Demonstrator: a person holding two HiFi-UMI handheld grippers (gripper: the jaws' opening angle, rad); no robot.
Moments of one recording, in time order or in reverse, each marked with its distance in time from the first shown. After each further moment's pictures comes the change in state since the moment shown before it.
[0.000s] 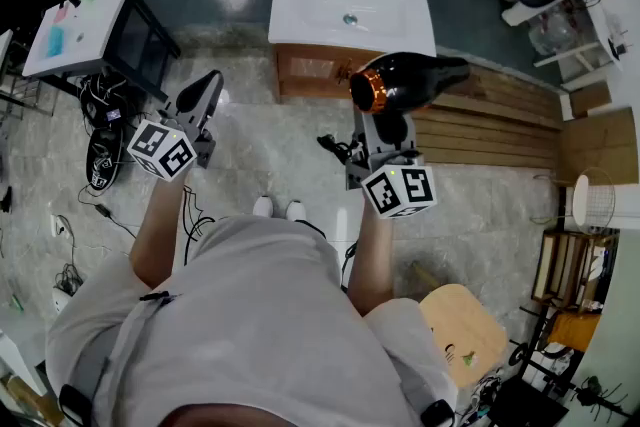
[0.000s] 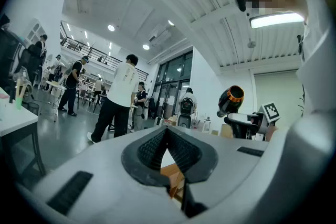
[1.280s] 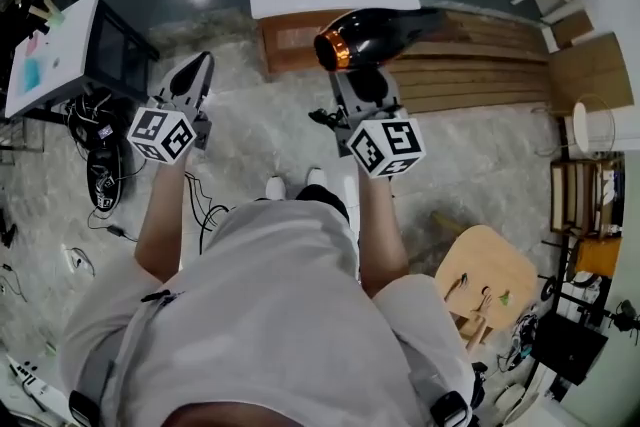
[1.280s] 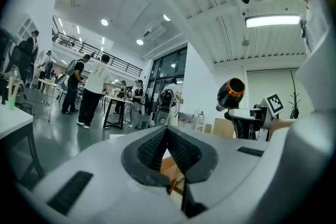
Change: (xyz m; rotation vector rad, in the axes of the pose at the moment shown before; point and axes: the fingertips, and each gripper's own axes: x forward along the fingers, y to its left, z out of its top) left arm -0.009 0.033 -0.025 0.024 0.055 -0.072; right arm 0.009 0.049 -0.044 -0.072 0.069 -0.084
